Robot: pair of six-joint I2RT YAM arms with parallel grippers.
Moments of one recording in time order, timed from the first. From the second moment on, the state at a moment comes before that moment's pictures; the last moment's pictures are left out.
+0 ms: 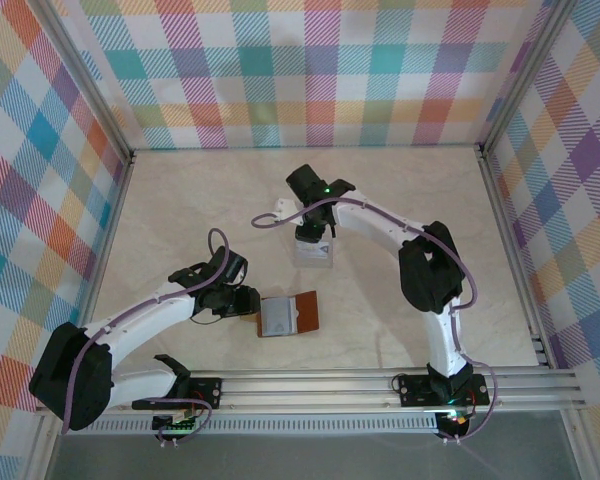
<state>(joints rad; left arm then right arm) -0.56 1.19 0.64 -0.64 0.14 -0.64 0.71 2.06 1.75 -0.80 0.10 -0.74</state>
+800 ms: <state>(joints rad) -0.56 1.17 0.64 -0.64 0.14 -0.64 0.71 2.01 1.66 -0.77 0.10 -0.68</state>
